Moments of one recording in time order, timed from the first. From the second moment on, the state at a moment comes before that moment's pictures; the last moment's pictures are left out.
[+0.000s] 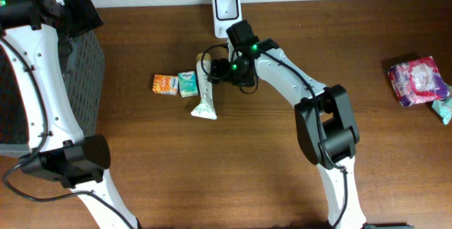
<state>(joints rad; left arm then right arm) 0.19 2.13 2.61 -1.51 -0.07 -0.27 0.44 2.33 1.86 -0.72 -0.35 0.47</state>
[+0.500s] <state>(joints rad) 0.19 2.13 2.62 -1.51 -0.07 -0.27 0.46 2.34 1.87 -0.69 -0.50 0.47</state>
